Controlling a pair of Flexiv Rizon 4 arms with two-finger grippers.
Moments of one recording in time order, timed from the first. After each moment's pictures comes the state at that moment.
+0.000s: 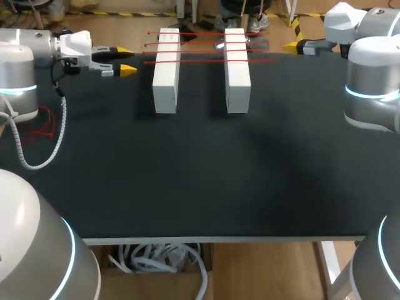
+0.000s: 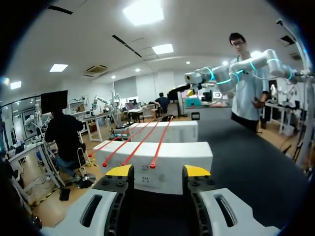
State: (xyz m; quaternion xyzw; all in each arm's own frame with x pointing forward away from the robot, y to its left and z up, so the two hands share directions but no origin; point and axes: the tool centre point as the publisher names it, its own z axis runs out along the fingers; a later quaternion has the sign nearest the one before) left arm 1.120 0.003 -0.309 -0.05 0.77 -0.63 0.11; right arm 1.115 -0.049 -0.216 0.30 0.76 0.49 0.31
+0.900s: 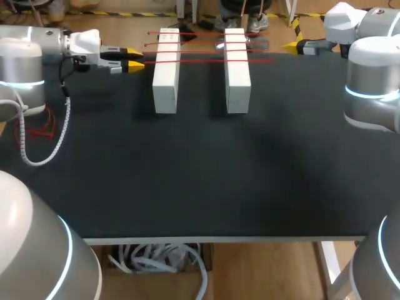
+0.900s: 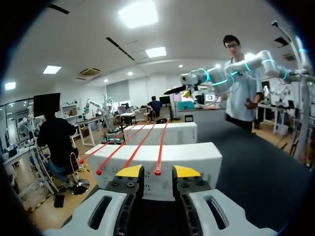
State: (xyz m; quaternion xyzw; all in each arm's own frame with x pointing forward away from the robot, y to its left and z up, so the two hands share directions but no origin) left arm 1.135 -0.022 -0.316 -0.02 0.76 -0.64 0.09; right arm 1.115 -0.049 -0.216 0.30 0.76 0.49 0.31
